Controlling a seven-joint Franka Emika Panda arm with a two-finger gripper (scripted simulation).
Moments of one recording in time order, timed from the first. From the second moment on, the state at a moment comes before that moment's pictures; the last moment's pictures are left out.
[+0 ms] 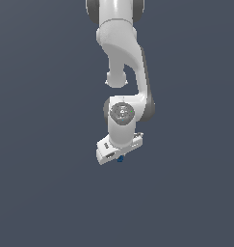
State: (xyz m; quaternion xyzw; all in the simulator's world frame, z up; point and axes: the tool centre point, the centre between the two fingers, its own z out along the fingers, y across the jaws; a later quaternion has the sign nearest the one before) arm 0.062 0.016 0.068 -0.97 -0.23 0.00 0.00
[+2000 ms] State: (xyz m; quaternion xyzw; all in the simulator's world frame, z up) arm -0.038 -0.052 0.395 -0.97 -0.23 0.00 0.00
